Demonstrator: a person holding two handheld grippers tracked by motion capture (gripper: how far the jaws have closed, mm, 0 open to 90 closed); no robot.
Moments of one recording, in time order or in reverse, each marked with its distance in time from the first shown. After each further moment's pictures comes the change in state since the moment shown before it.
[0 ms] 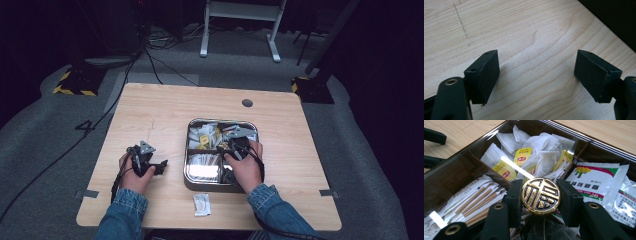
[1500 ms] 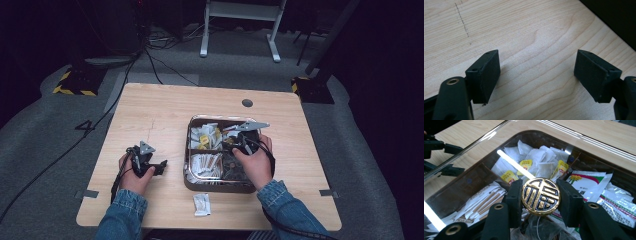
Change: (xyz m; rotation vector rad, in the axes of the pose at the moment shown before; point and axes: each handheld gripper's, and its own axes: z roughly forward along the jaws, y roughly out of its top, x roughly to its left) left arm 0.000 -0.001 -0.001 -0.006 0.010 0.000; right arm -0.016 0.015 -0.030 -0.023 0.074 0.027
